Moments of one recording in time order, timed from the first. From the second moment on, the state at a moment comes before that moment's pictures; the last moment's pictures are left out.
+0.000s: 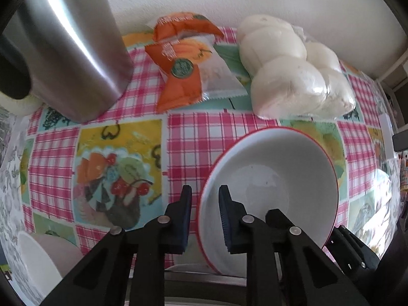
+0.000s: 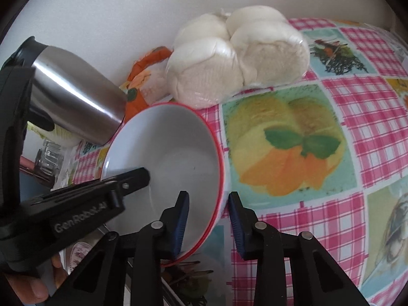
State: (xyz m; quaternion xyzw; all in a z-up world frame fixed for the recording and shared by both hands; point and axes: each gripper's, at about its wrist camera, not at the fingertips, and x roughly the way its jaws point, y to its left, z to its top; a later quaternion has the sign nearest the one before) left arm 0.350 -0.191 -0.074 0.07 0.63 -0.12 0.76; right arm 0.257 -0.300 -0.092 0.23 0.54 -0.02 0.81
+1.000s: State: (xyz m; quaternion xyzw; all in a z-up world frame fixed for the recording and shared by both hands) left arm 0.331 -0.243 -0.044 0.08 0.58 -0.17 0.79; right arm 0.232 -0.358 -0.065 0.25 0.51 -0.05 0.82
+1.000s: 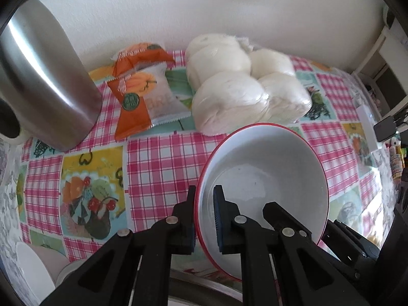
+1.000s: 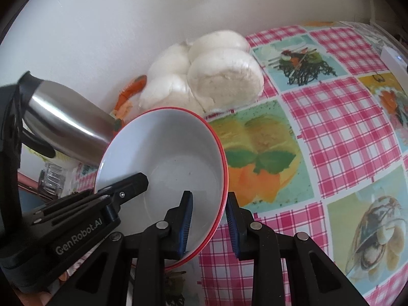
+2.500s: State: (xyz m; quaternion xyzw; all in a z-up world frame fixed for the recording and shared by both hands) left arm 0.150 -0.055 0.048 -0.18 0.48 -0.09 0.86; right arm 0.128 -0.194 0.072 0.12 0.49 0.04 0.86
